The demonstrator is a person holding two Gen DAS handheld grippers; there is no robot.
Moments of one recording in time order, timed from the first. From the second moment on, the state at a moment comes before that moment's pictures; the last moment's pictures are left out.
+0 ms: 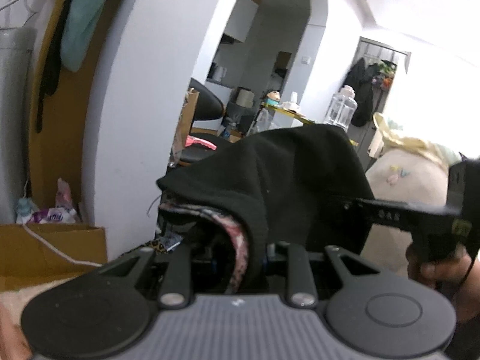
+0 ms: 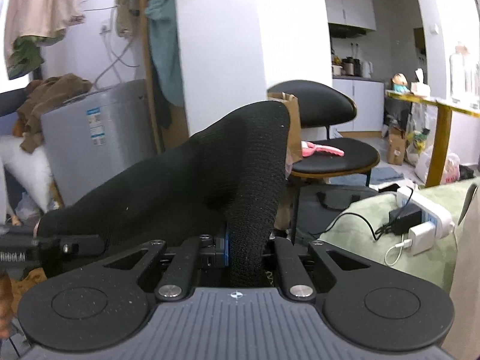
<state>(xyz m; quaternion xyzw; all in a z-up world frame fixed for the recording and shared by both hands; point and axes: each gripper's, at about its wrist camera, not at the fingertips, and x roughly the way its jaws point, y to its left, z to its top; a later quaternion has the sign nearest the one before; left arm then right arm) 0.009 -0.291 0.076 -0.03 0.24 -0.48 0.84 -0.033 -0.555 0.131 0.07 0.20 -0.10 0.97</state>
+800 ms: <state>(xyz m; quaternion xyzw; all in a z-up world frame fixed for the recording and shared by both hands) 0.113 -0.357 -0.123 -0.07 0.33 -0.49 0.81 0.054 -0.607 -0.063 0.07 0.26 -0.18 0.95</state>
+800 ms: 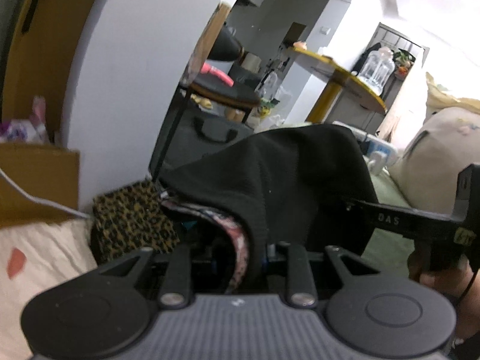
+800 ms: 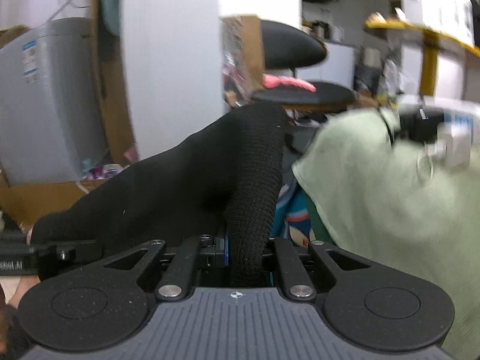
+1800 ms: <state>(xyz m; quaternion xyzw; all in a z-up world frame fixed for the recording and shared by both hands) 0.249 -0.408 -0.268 -0.08 0.39 -0.46 0.80 0.211 -0.667 -0.213 0.06 0.31 -0.16 0.94</state>
